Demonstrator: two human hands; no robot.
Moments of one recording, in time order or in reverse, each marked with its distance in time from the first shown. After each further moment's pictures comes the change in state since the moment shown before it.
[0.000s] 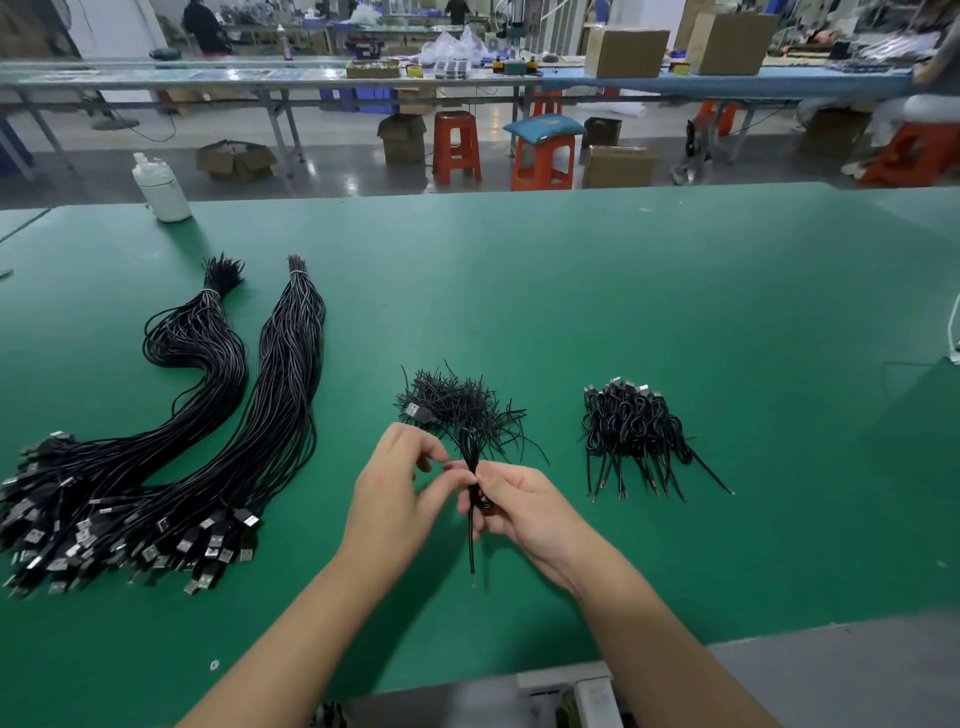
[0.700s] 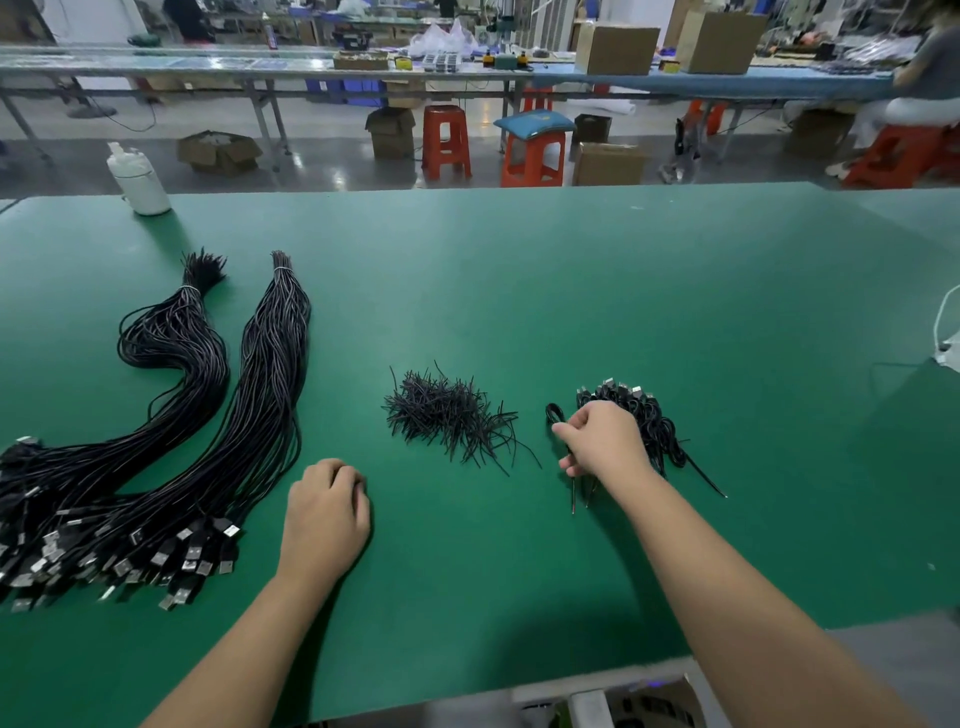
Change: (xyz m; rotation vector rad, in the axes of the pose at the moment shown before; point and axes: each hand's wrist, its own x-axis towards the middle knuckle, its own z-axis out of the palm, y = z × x) left_hand -0.016 -0.136 0.018 0.597 -0.052 -0.122; right_hand 0.050 -0.031 -0.107 -0.826 0.672 0.214
